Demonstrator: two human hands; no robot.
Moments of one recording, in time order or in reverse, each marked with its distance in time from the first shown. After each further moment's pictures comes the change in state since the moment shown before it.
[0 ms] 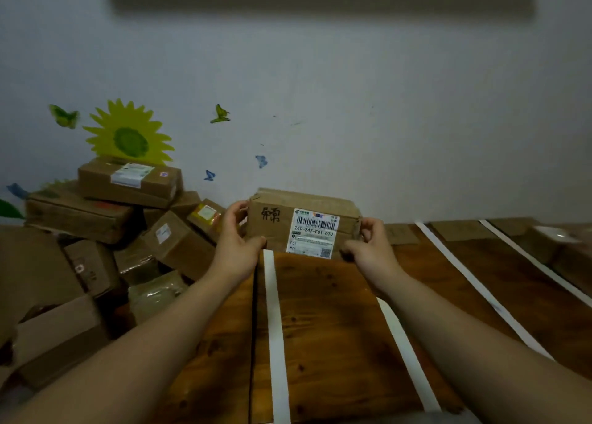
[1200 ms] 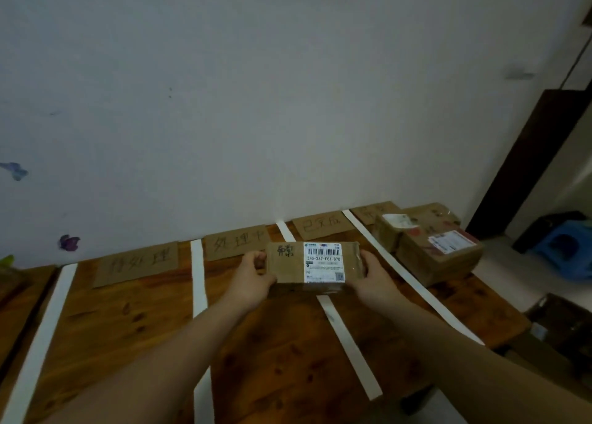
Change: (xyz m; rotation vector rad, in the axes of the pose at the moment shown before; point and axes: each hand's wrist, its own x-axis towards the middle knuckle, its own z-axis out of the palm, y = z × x) left_hand 0.005 -0.061 0.468 0.185 -0.391 -0.343; right_hand 0.104 0.088 -0.433 -0.418 0.189 0.175
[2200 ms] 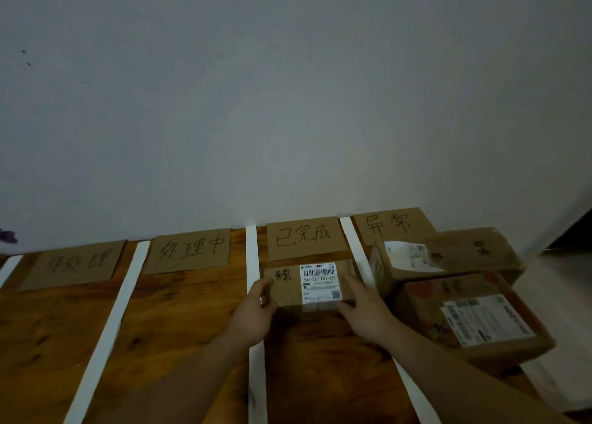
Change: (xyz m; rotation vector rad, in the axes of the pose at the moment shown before) left_hand 0.198 -0.043 0.215 0.187 0.080 -0.272; right_hand 0.297 0.145 -0.096 -0.415 -0.431 -0.107
